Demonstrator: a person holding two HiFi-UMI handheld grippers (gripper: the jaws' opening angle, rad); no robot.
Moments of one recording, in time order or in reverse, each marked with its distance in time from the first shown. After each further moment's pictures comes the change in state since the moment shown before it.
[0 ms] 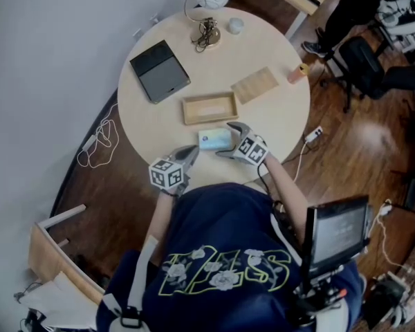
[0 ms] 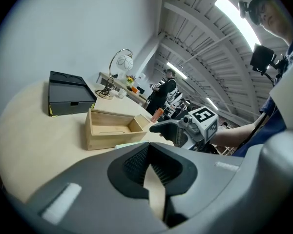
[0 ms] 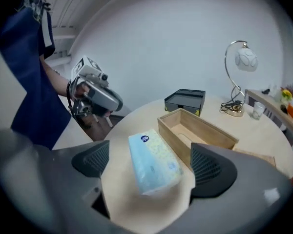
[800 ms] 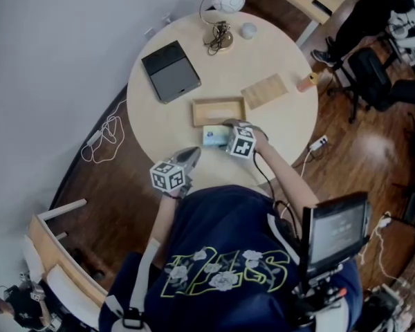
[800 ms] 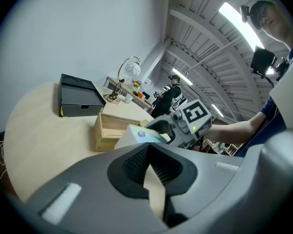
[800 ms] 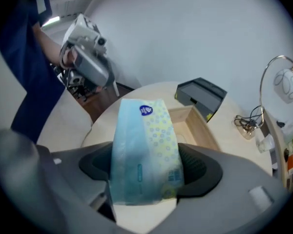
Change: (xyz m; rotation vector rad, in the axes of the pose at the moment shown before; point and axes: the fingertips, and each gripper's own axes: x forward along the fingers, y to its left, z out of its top) left arm -0.024 0.003 0.011 -0.052 -0.068 0.051; right arm 0.037 -0.011 0.005 -0.292 0.346 0.058
